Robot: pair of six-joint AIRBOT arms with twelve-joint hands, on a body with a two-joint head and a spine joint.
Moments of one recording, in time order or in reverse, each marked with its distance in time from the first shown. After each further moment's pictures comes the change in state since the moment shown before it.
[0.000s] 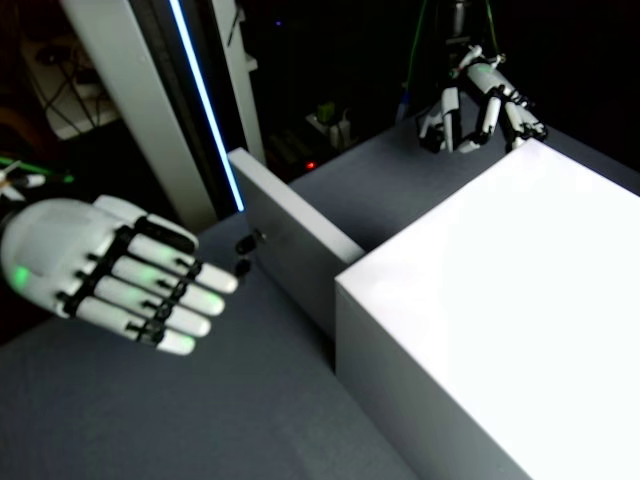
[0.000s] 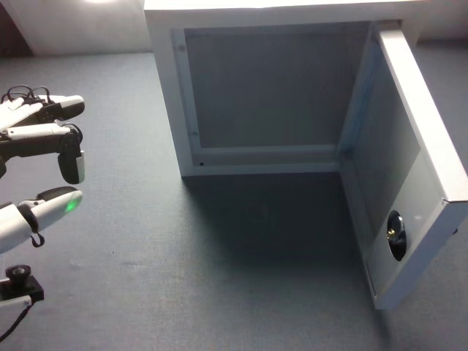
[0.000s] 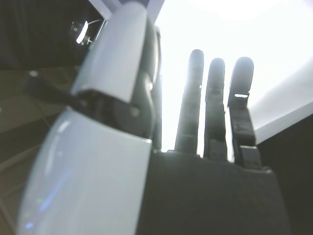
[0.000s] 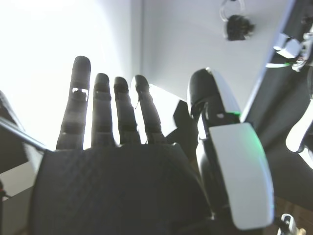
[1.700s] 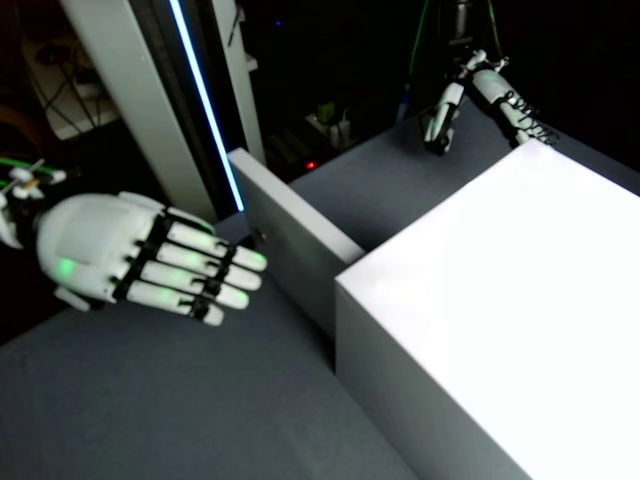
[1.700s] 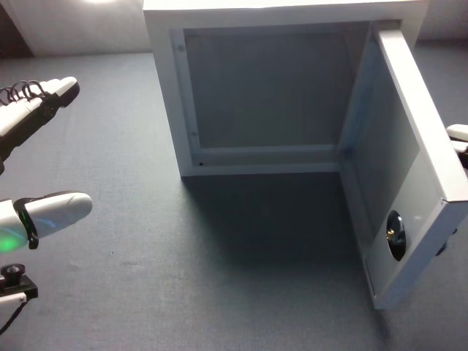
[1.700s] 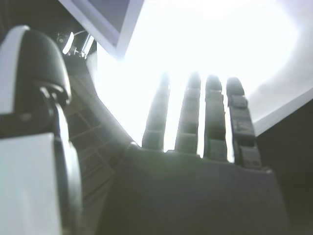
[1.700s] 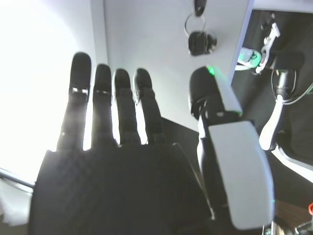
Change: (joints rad) left arm 0.003 -0.006 0.024 -0.035 0.054 0.001; right arm 0.129 -0.015 0.038 -0.159 -0.149 0.005
